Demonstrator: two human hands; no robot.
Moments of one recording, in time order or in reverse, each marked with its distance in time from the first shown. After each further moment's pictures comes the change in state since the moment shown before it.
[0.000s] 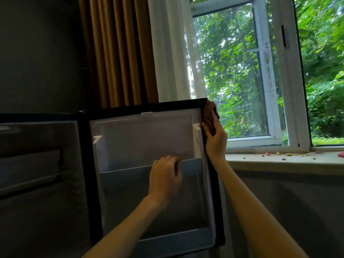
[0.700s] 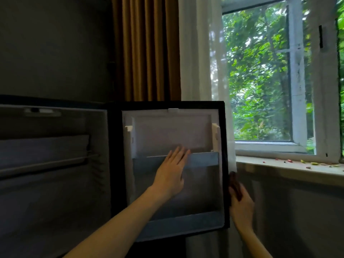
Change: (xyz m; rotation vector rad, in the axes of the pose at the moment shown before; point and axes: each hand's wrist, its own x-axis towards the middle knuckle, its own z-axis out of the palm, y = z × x) left_hand -0.013 -0.041 -0.017 0.251 -0.355 0.137; right_hand -0.169 0.049 -0.070 -0.173 -0.185 0.582
